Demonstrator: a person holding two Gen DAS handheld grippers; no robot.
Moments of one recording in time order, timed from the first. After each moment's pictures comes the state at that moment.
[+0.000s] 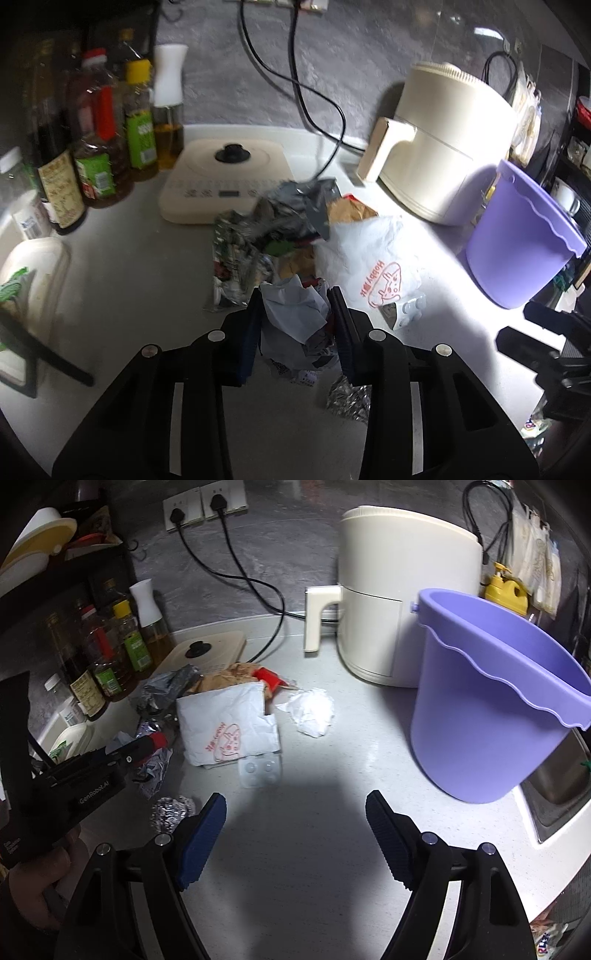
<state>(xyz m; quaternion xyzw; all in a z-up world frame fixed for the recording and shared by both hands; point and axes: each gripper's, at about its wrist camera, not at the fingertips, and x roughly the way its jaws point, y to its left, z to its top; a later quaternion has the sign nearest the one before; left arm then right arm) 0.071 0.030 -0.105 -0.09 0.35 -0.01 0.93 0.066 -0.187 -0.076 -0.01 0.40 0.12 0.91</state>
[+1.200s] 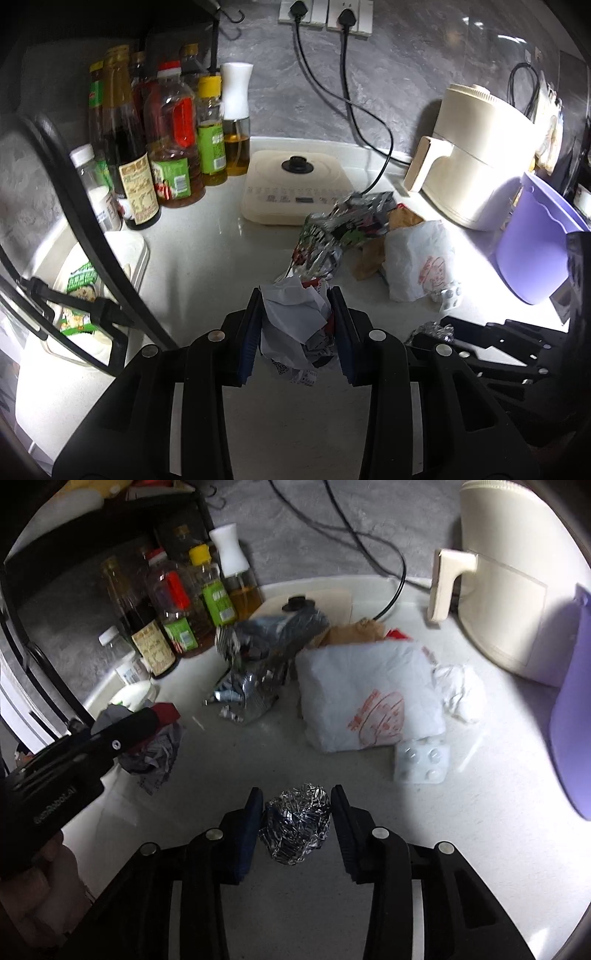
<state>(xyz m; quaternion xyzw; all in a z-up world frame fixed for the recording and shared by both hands) 0.029 0.072 -0.087 -0.07 0.34 0.06 0.94 0.076 -0.097 -0.113 -0.01 0.44 0.26 0.86</state>
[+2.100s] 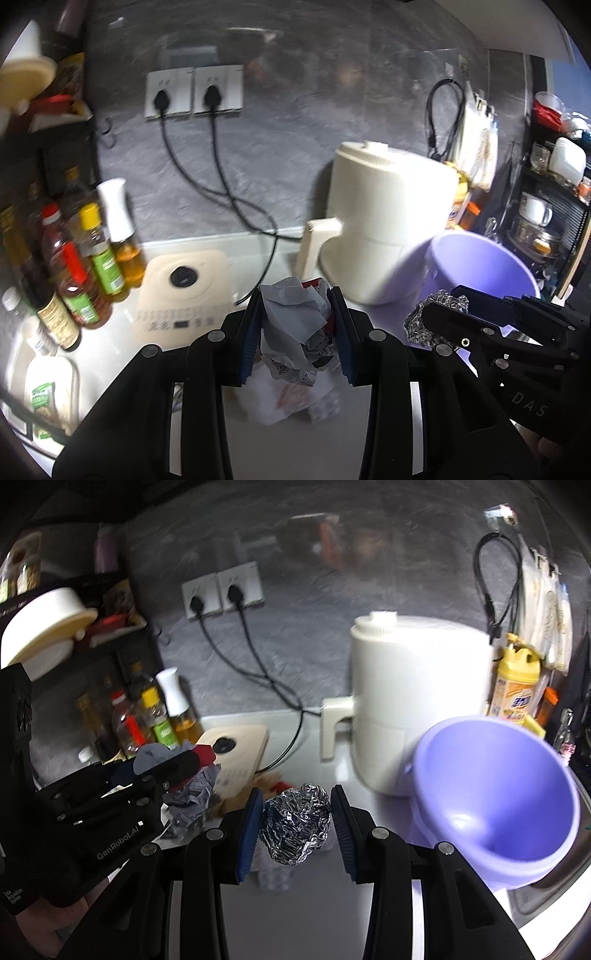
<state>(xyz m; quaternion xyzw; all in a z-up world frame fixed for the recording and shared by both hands) 0.099 -0.047 0.012 -0.02 0.25 -0.06 0.97 0.100 -0.214 0.023 0.02 0.29 0.17 0.94</state>
